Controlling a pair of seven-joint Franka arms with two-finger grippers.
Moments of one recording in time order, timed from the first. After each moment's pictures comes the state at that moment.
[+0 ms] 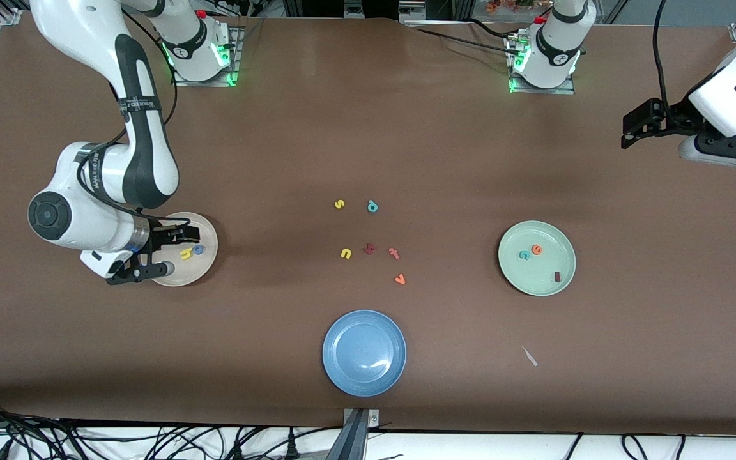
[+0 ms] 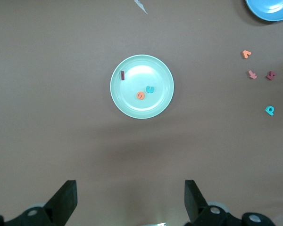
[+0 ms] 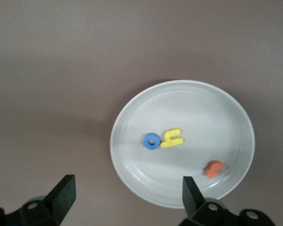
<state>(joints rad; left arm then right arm) 0.06 0.06 -0.17 -1.47 -0.02 1.44 0.02 0.59 0.53 -0.54 -1.70 0.37 1.96 -0.23</state>
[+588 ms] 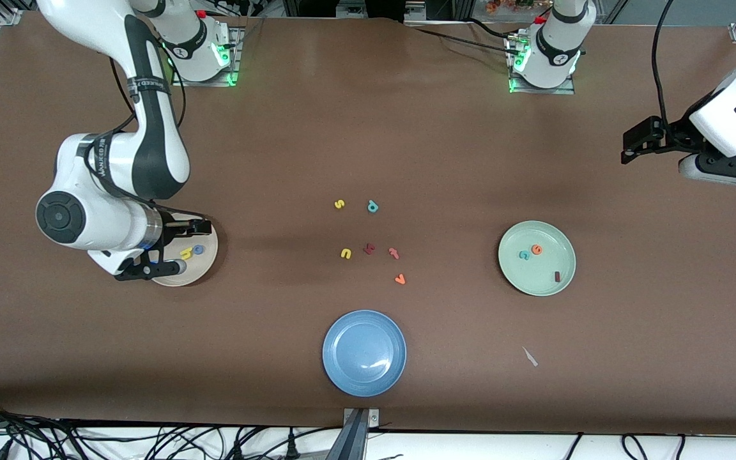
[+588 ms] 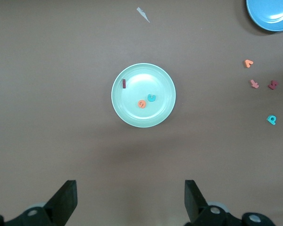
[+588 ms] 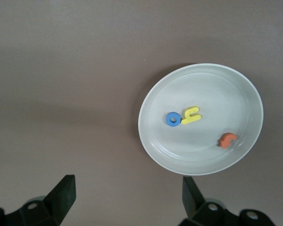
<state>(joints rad) 0.07 0.09 -0.17 -1.46 -0.02 1.48 0.02 0.63 0.53 -0.53 -1.57 0.31 1.78 -0.09</state>
